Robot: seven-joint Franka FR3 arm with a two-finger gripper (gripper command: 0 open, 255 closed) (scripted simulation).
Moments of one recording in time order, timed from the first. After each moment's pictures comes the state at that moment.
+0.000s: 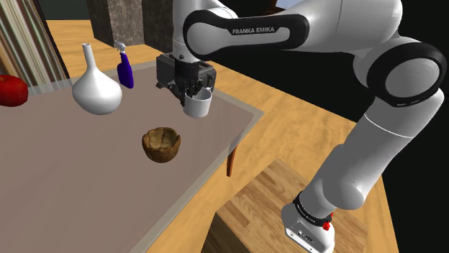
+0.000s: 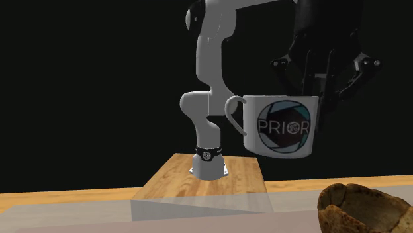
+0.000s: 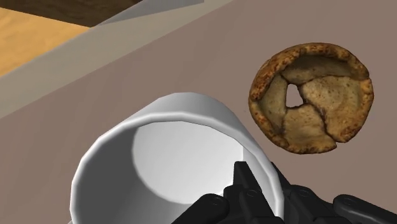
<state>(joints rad) 0.17 0.05 0.26 -1.81 -0.08 1.86 0.68</state>
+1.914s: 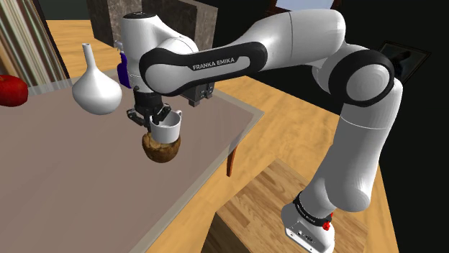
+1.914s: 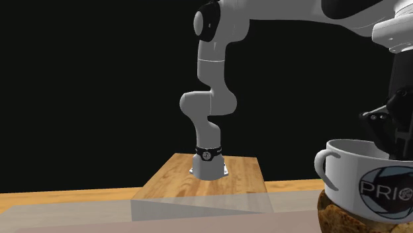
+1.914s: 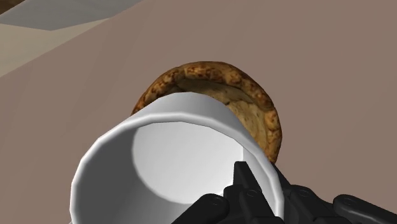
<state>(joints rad) 0.31 0.31 0.34 -1.65 -0.18 1.94 0.92</state>
